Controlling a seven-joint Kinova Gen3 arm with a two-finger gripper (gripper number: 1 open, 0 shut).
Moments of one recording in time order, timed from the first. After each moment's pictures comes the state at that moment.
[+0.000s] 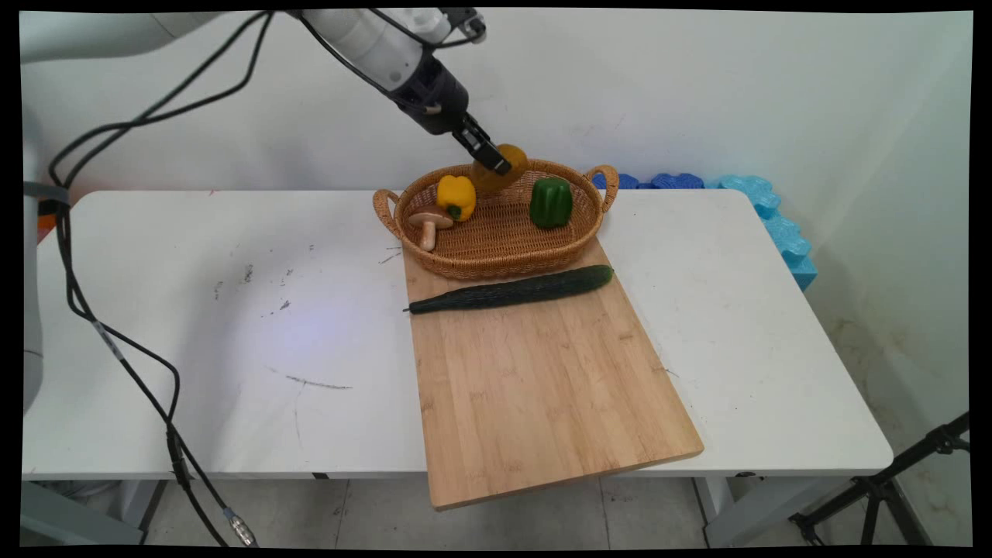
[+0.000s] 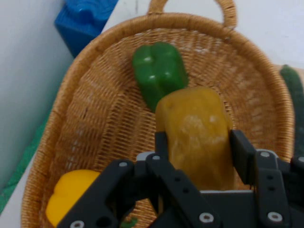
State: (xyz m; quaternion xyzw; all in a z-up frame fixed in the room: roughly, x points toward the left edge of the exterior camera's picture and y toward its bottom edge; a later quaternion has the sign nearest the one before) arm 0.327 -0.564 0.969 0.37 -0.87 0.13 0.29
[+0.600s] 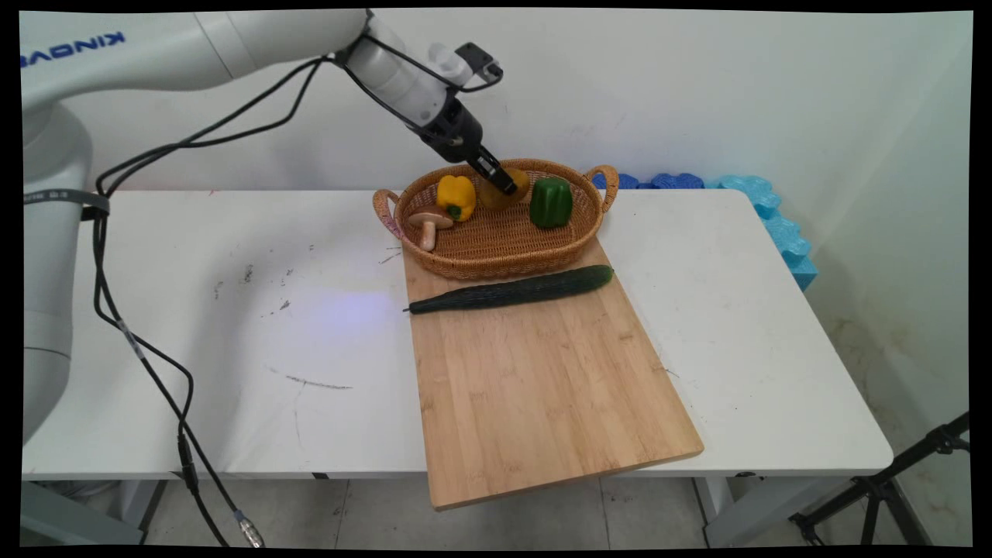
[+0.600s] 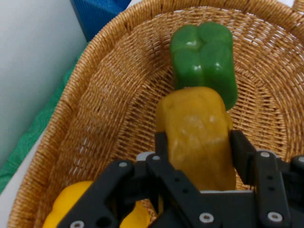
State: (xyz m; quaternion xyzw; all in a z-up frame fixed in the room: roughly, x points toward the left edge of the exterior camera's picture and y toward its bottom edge) arm 0.321 -0.607 0.901 0.41 -0.86 0.13 0.28
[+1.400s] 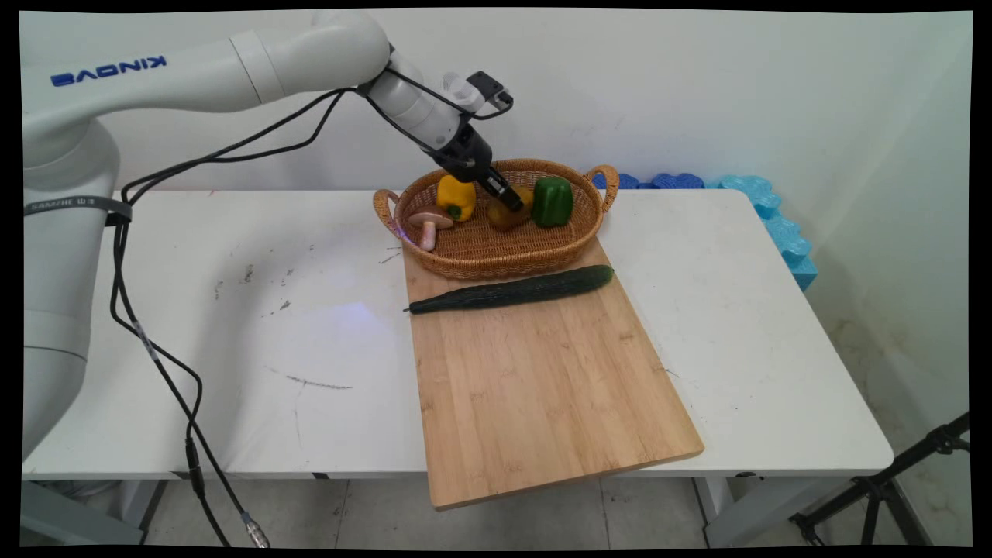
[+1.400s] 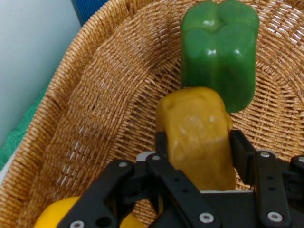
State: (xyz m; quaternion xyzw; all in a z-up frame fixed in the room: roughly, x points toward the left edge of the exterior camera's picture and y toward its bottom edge) arm 0.312 -0.624 0.859 0.42 -0.85 0.12 0.28
